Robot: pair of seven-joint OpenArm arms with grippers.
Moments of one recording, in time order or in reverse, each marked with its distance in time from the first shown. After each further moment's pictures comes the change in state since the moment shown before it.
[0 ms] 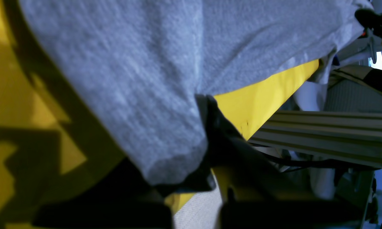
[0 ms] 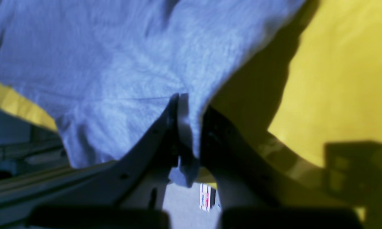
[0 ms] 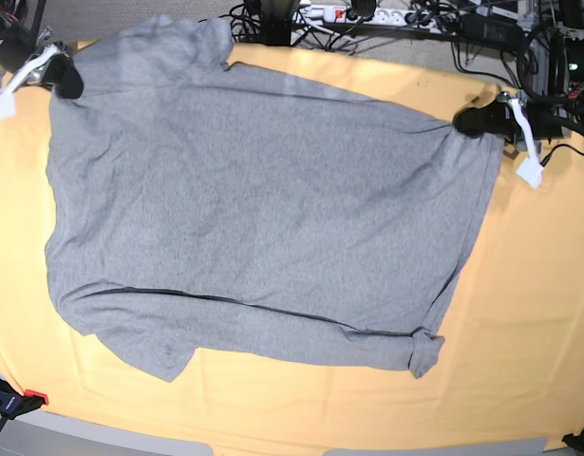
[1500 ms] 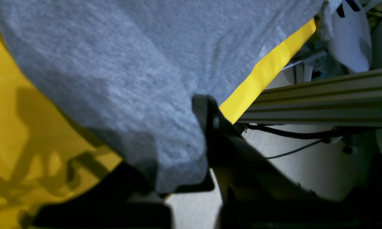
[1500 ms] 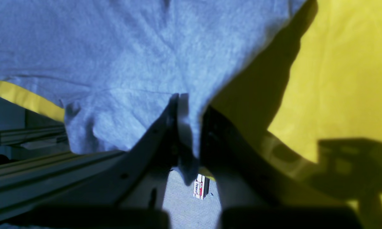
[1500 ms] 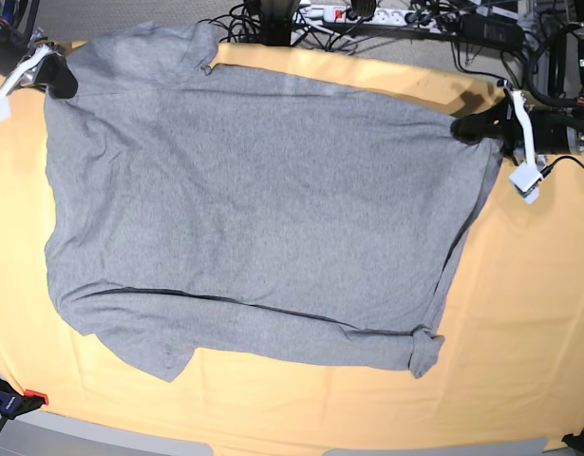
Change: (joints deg) left arm 3.4 -5.0 -0.5 20.1 0.0 0.2 0.0; right arm 0.1 2.9 0.0 0.0 3.7 0.0 -4.2
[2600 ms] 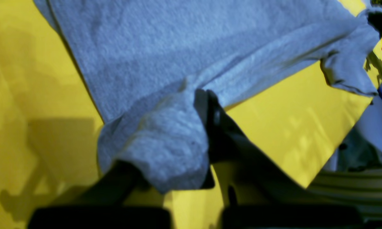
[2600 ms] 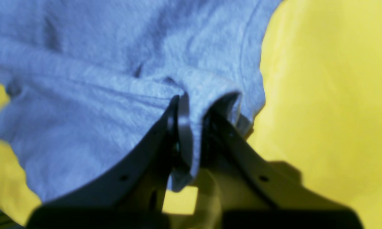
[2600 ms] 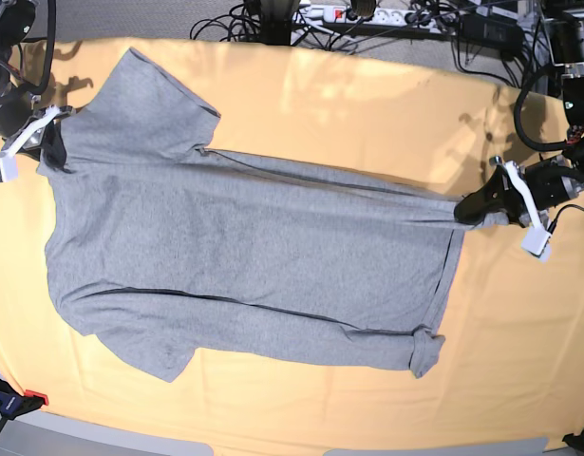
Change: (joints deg) left arm -15.7 6.3 2.4 -13.0 12.1 0.0 -16.6; right arm 13.6 0.0 -7.7 0.0 -28.3 -0.2 19.0
